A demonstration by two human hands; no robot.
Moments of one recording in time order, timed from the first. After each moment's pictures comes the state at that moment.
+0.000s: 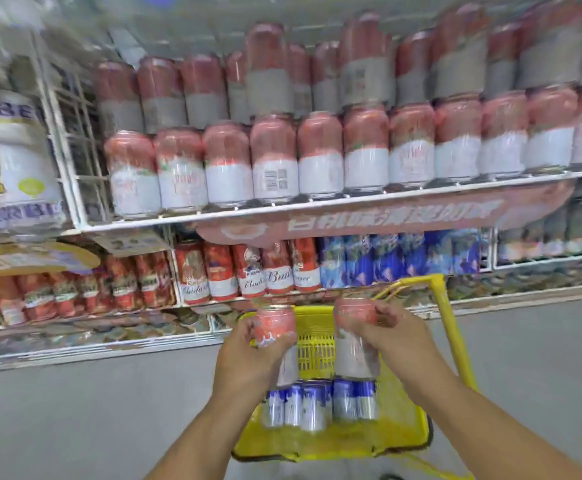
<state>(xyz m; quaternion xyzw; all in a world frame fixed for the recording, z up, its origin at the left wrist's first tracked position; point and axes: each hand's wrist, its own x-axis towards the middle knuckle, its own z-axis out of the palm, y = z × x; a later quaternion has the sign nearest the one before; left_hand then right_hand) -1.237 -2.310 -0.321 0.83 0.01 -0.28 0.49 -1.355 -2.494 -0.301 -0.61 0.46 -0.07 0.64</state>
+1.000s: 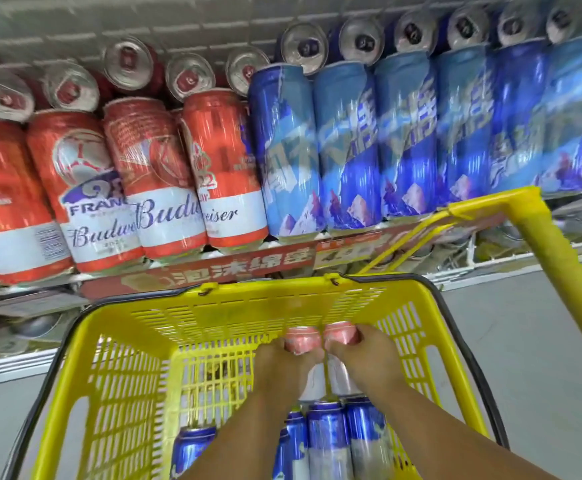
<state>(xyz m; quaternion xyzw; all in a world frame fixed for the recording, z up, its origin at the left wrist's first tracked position) -1.248 -2.453 -0.717 0.83 0.01 -0.42 0.36 -1.338 -2.565 -0.709 -0.72 0.54 0.01 0.43</state>
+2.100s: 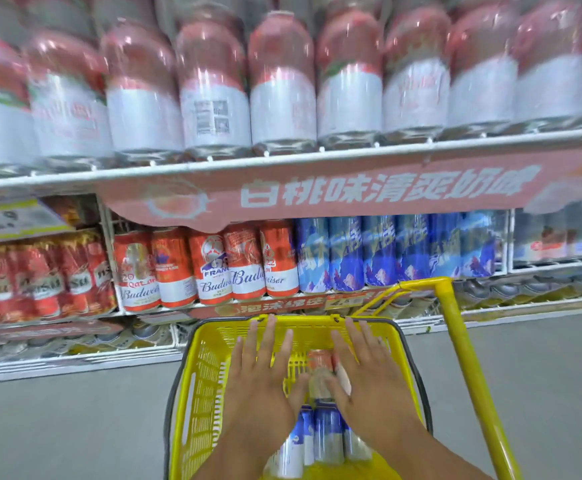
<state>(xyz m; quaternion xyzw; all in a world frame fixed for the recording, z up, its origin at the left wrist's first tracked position) -1.262 -2.355 -0.510 0.91 -0.40 -0.04 0.08 -1.384 -2.522 -0.516 -0.97 0.22 -0.02 0.09</state>
